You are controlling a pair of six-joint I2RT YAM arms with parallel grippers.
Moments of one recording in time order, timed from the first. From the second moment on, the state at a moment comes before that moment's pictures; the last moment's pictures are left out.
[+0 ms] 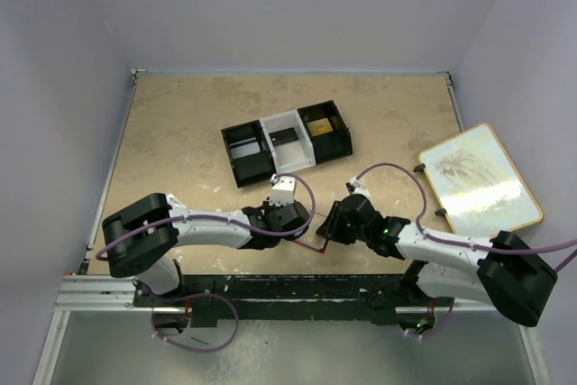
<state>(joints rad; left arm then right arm) -1.17 1.59 0.77 -0.21 -0.56 -0.90 0.87 1.12 0.35 -0.05 0.09 1.04</state>
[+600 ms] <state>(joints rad) -1.17 1.59 0.78 -0.22 -0.56 -0.90 0.87 1.11 0.41 -0.05 0.10 0.99</state>
